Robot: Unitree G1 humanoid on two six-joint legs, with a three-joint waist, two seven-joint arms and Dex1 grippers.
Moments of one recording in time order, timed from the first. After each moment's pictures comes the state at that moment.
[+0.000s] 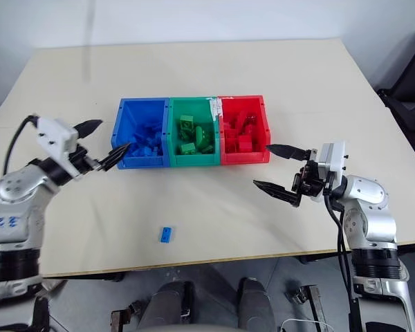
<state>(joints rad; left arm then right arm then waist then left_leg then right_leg) -0.25 0.67 0.35 -0.08 -0.34 0.20 -0.70 -0.39 -0.59 -0.14 0.11 0.61 0.00 1.29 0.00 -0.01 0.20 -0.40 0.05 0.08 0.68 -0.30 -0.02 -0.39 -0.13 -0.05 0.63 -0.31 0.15</state>
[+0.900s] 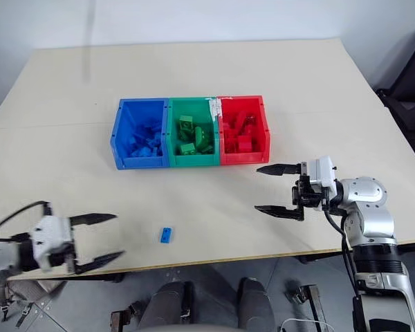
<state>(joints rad) 0.26 0.79 0.27 -0.34 -0.39 0.08 -1.05 -0.41 -0.64 -0.09 0.21 0.52 -0.06 1.52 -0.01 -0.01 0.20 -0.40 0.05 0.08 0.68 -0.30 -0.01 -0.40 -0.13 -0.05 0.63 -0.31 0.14</state>
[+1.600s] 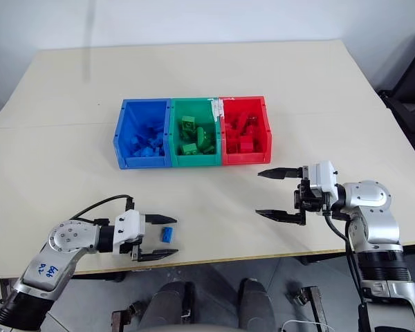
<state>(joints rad) -0.04 0.68 -0.12 -0.21 -0.23 0.08 -1.03 -0.35 -0.66 -0.09 0.13 0.52 -0.04 1.48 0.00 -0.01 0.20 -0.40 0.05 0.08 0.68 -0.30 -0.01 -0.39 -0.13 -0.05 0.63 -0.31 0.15</state>
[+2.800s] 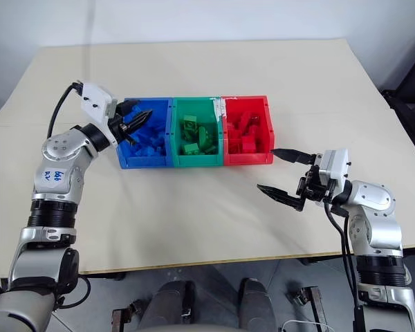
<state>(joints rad) -0.74 0.52 0.09 0.36 -0.19 0.15 -0.57 -0.33 -0.61 -0.17 0.06 0.56 -0.04 1.25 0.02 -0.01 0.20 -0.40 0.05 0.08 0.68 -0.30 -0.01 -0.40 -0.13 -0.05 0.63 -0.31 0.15</state>
